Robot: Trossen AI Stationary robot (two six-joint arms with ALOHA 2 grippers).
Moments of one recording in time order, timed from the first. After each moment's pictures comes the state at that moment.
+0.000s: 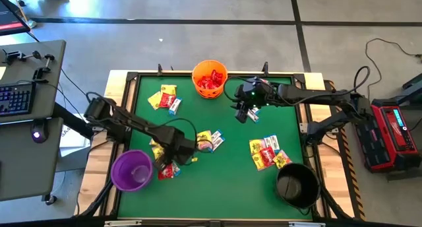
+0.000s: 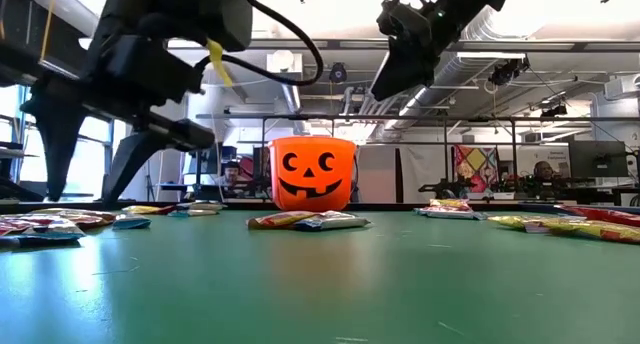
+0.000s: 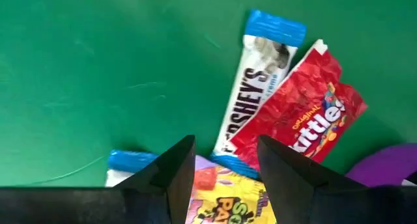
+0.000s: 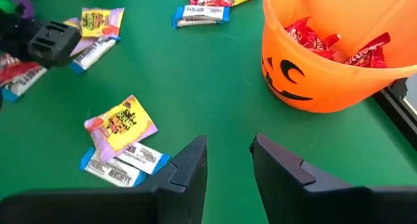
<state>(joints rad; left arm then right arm) -0.25 1.74 1.05 -0.92 0.19 0.40 -0.24 1.40 1.09 -0.45 0.03 0.09</state>
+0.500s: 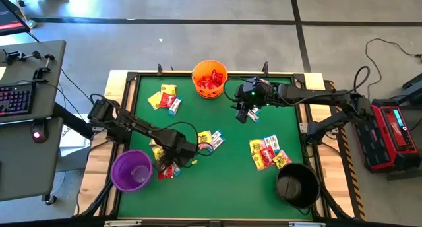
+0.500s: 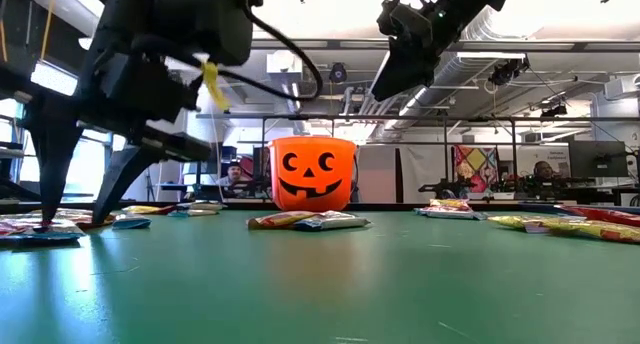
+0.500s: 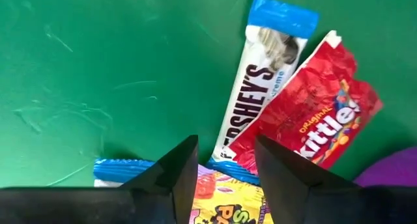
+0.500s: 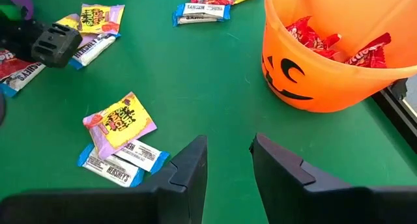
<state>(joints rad) -0.26 1.79 1.05 -0.92 0.17 0.40 -0.24 1.40 1.09 -0.45 0.03 0.08</state>
